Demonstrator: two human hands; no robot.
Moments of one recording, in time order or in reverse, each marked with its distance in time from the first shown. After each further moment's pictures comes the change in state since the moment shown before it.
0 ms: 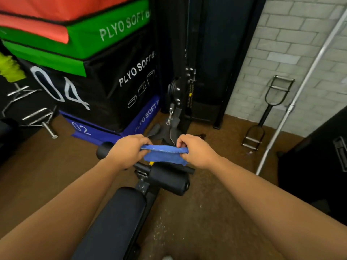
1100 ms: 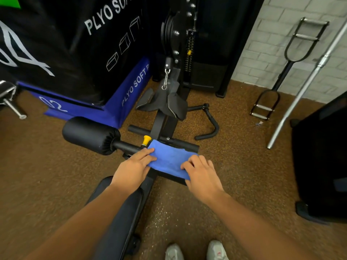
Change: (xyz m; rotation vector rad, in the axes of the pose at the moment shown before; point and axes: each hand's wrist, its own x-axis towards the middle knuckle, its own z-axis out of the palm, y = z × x) left_hand -0.022 -0.096 0.257 -0.095 0.002 0.019; right_hand -0.006 0.110 0.236 -0.349 0.041 0.155
